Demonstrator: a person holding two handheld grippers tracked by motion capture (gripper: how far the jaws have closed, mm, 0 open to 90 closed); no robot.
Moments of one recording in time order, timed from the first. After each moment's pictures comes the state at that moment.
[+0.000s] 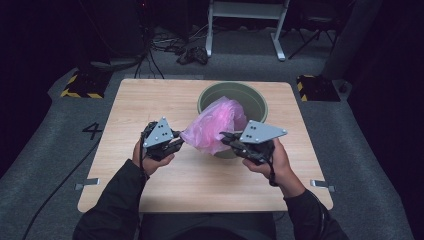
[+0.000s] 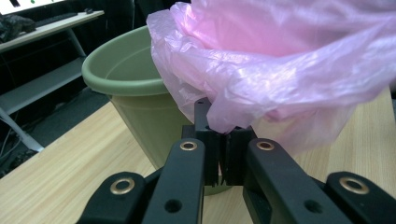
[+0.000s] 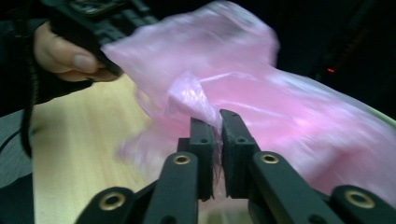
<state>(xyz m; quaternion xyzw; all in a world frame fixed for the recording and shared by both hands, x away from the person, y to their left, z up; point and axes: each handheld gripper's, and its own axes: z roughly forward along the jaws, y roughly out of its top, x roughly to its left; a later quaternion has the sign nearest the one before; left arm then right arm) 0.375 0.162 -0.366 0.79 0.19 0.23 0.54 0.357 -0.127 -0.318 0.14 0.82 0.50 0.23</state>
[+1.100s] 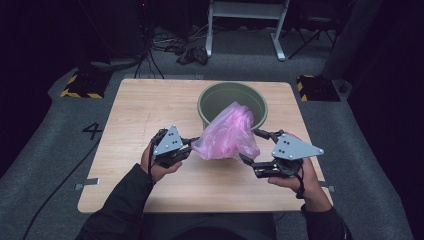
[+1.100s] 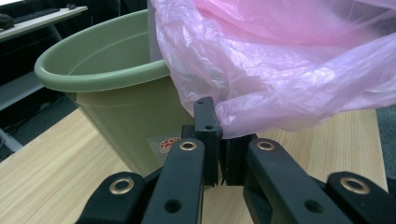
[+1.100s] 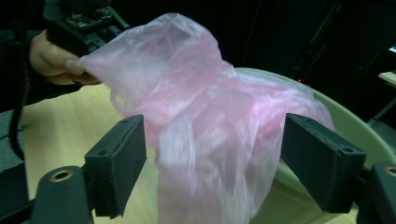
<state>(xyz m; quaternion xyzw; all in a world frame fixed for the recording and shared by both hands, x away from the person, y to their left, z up) 0.365 0.139 -0.377 0.80 0.17 0.22 0.53 0.328 -0.181 -0.322 0.15 0.80 0.52 0.28</state>
